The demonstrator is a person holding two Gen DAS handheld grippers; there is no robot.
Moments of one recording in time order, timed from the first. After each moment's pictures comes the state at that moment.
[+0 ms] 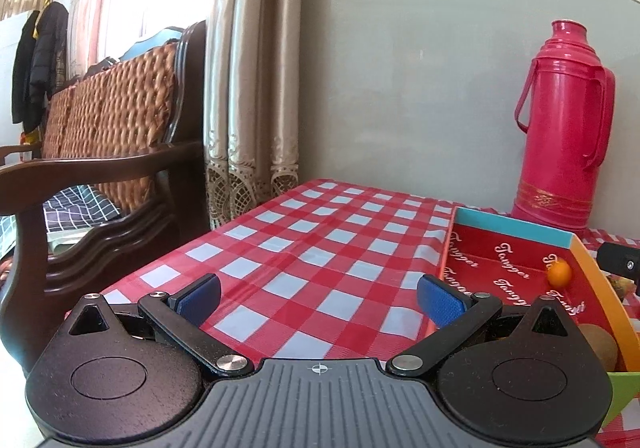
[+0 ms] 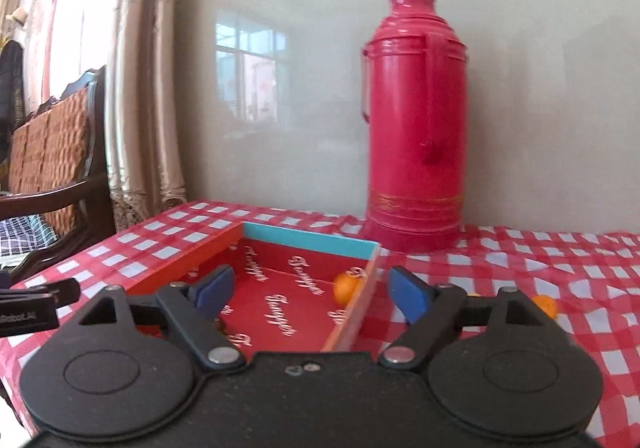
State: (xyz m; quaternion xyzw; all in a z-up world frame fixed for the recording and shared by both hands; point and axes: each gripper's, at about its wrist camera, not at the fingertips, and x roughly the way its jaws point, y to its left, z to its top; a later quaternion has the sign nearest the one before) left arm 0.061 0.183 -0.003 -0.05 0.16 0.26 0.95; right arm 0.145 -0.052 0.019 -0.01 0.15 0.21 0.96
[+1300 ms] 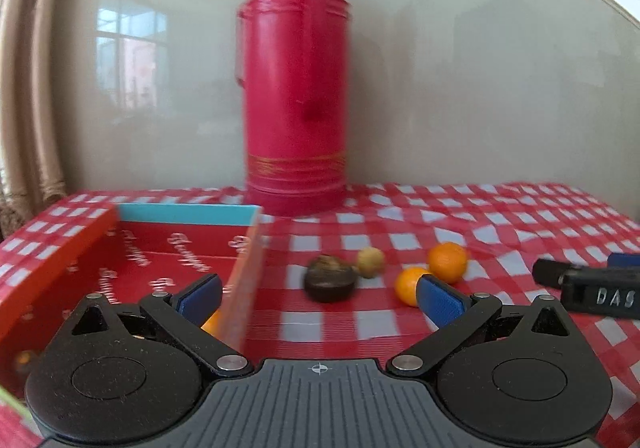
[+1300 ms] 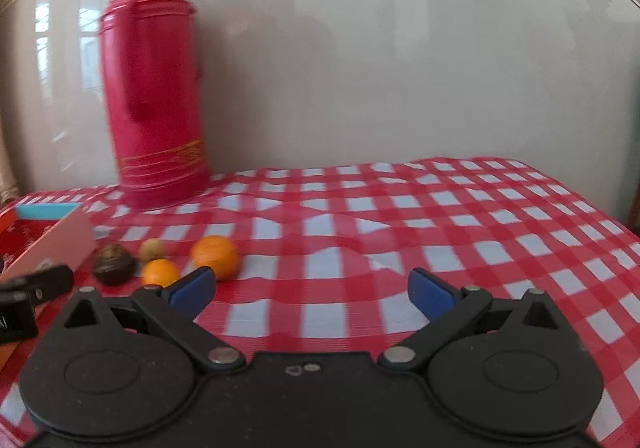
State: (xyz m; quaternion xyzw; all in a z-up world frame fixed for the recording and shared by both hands) left arm 0.164 -0.044 -0.008 0.01 0.19 0.03 0.98; right arm 0.182 -0.260 -0.014 0.03 0.21 0.01 0.98
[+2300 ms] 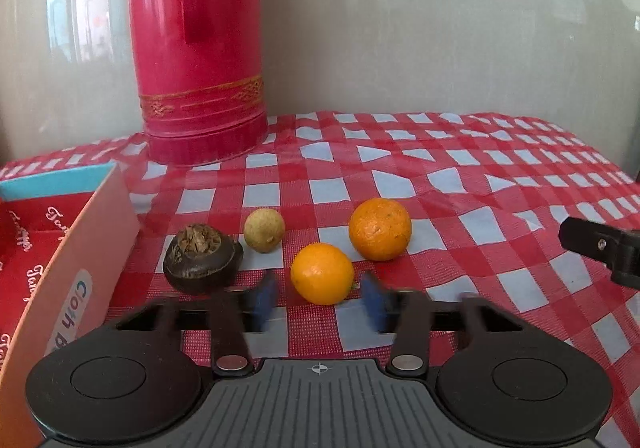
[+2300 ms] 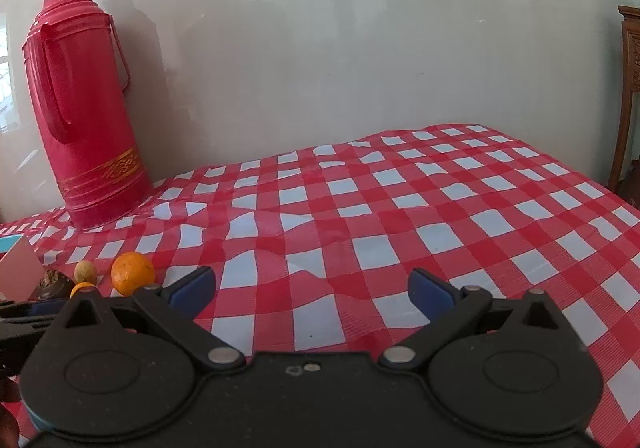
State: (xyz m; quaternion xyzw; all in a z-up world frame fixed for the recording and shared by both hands) left arm 0.243 -0.102 -0.032 0.02 0.30 -0.03 0.95; right arm 0.207 -0.313 -0.023 0.08 0.24 -0.02 0.97
